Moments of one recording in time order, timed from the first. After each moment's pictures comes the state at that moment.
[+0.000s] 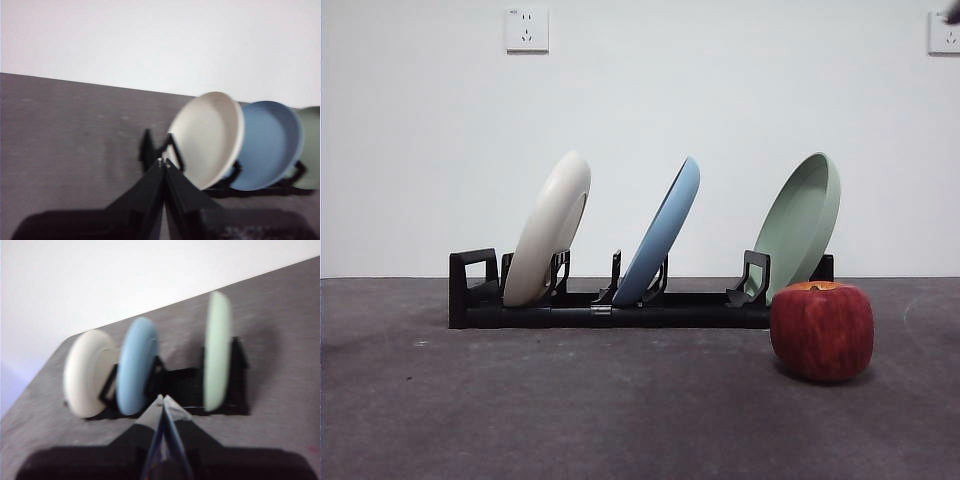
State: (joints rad) left arm 0.06 0.47 0.51 -0.19 0.28 -0.20; right arm 0.07 0.70 0.69 -0.25 -0.38 0.34
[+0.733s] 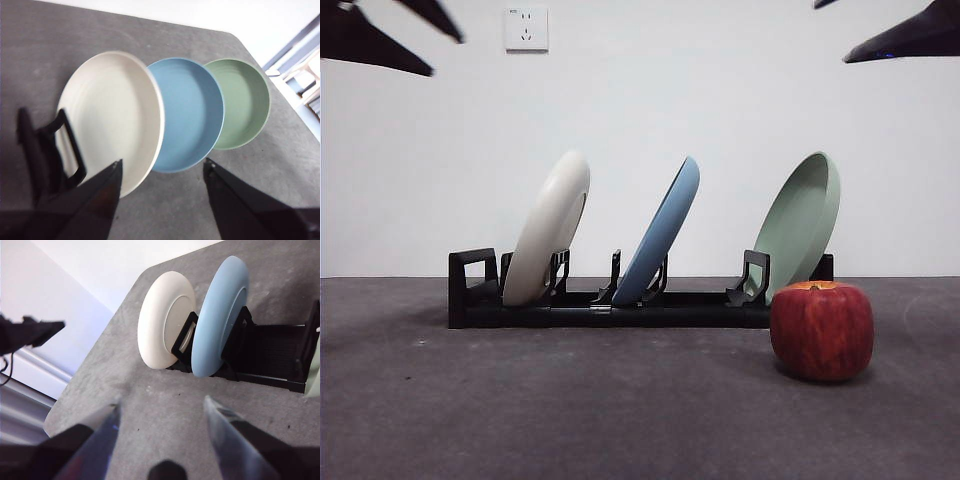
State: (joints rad) left arm -0.07 1.29 1.18 -0.43 0.59 -0.19; right arm 0.09 1.05 0.88 -0.28 -0.76 0.31
